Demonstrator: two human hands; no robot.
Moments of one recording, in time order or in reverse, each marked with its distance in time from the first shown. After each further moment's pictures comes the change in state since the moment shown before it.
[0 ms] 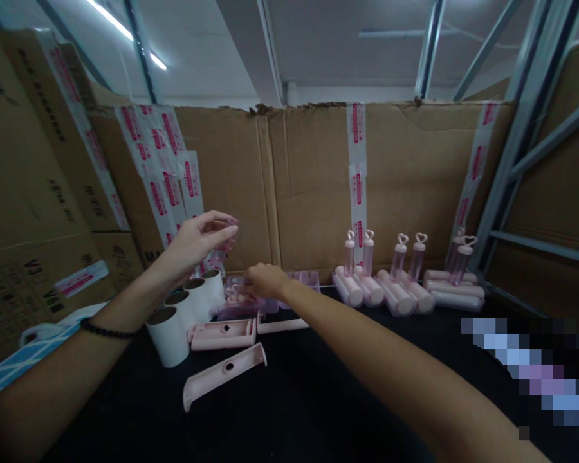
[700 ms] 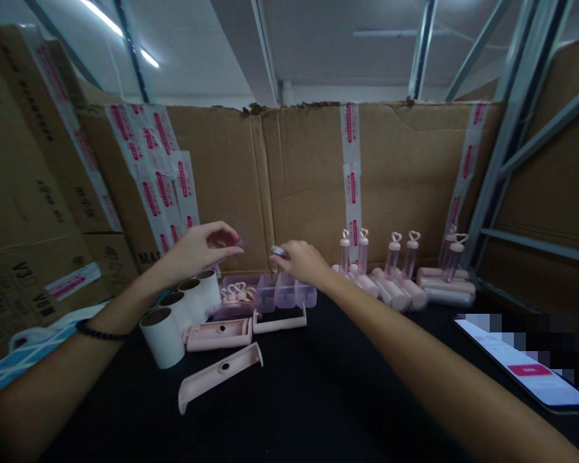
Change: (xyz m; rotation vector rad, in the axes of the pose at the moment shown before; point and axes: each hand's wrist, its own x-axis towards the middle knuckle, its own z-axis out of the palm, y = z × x) left_hand 0.004 -0.011 -0.005 0.367 -0.234 0.113; right_hand -0.068 0.046 -0.055 -0.001 0.400 0.114
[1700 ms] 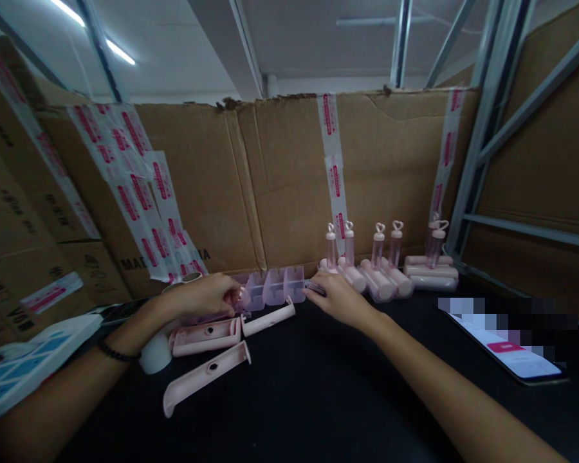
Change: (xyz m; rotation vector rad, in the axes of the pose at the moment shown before) left_hand -0.021 -0.017 0.054 0.544 -0.677 -0.086; right_hand -0.122 0.038 -0.009 0.165 -0.004 0.032
